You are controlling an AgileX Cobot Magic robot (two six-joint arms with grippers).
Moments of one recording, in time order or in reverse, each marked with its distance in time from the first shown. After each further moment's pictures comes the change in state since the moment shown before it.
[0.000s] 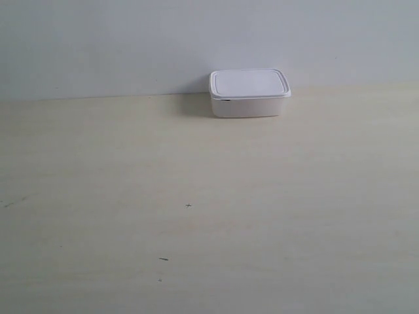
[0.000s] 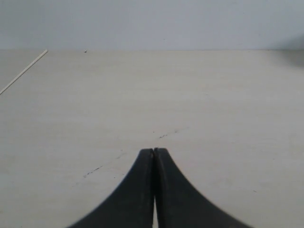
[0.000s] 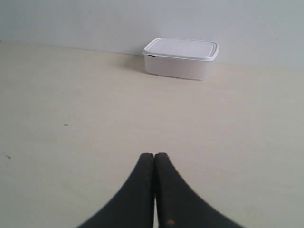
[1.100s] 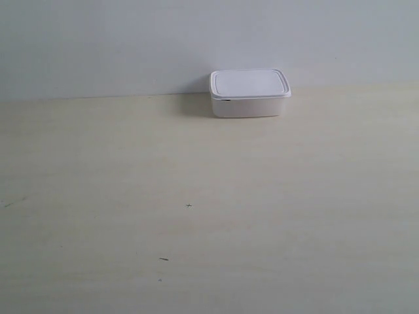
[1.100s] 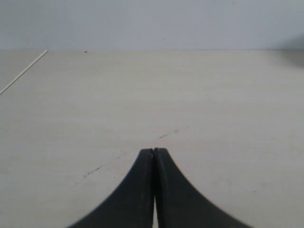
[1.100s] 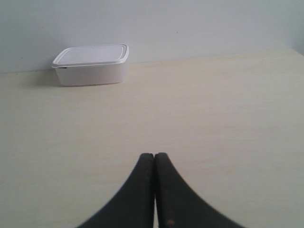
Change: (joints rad) left arm 0.000 0.000 0.000 0.000 0.000 0.000; right arm -0.322 0.000 0.000 0.002 0.001 0.049
